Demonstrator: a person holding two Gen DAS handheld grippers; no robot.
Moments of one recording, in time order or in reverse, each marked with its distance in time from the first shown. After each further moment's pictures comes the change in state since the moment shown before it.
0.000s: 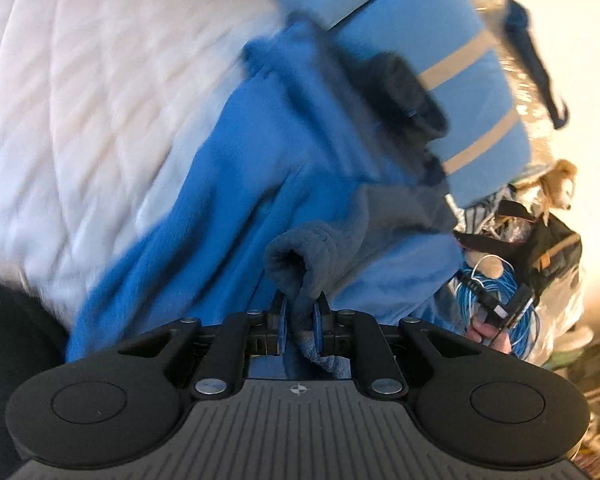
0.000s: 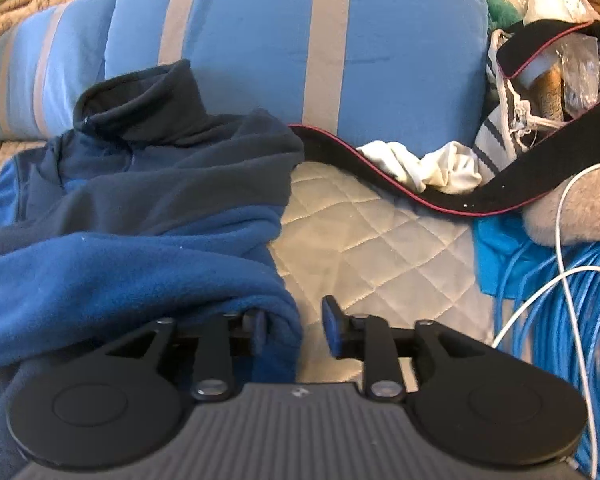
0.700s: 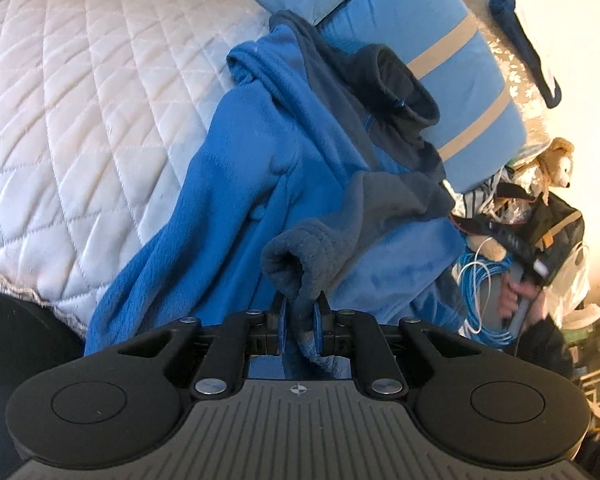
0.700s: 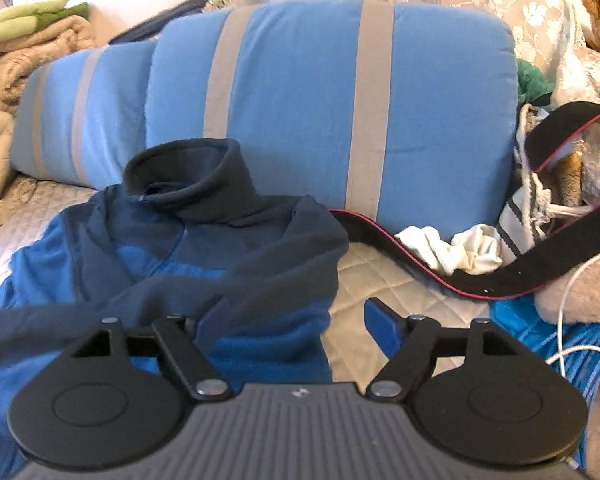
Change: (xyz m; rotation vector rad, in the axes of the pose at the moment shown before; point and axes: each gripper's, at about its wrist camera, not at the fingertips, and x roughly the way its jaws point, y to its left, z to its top) left arm 0.003 0.006 -0.011 0.019 0.055 0.017; right arm -0.036 0.026 0.071 0.030 -0.080 0.095
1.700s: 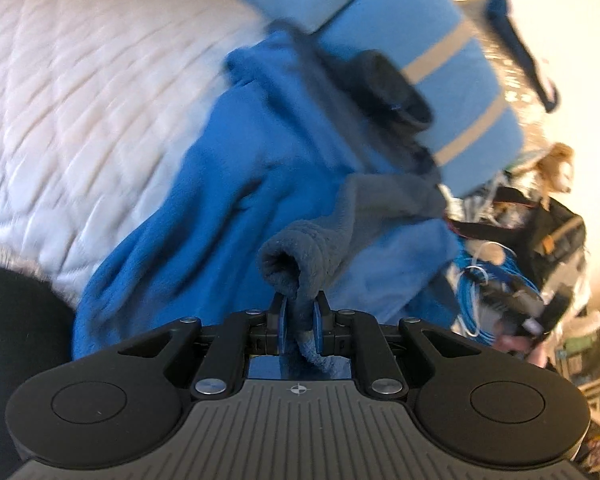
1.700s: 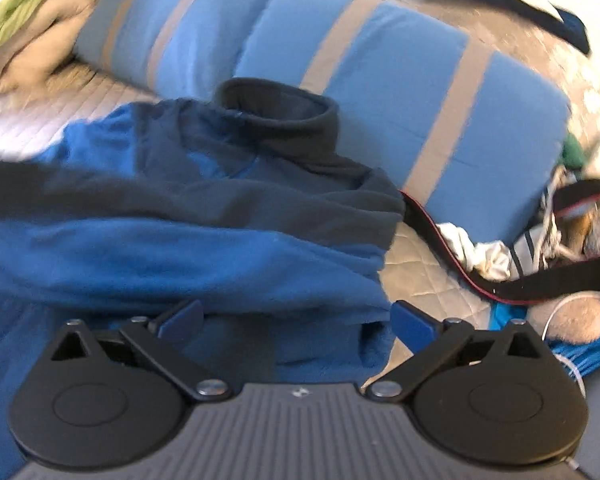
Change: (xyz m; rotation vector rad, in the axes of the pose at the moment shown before) left arm -0.005 -0.007 -0.018 -0.036 -0.028 0.018; right arm -0.055 0.067 -0.064 -0.283 0.036 -0.030
